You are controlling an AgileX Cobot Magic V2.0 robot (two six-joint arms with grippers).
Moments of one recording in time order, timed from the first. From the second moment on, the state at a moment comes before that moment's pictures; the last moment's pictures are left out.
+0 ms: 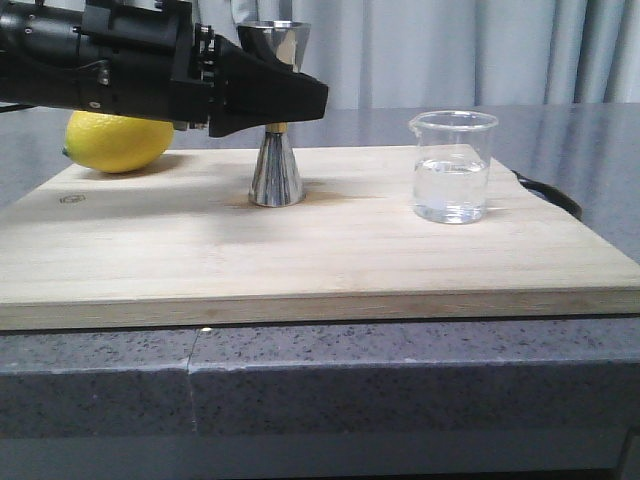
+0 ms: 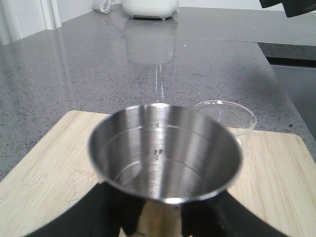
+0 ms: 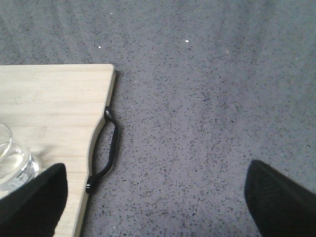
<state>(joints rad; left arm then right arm) -0.31 1.85 -1.07 -1.77 1.16 2.28 0.06 0.72 -0.66 0.04 0.50 0.00</state>
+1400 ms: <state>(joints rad) -0.31 1.85 -1.17 -1.77 1.16 2.10 0.16 0.92 -0.91 0.20 0.71 -0.25</state>
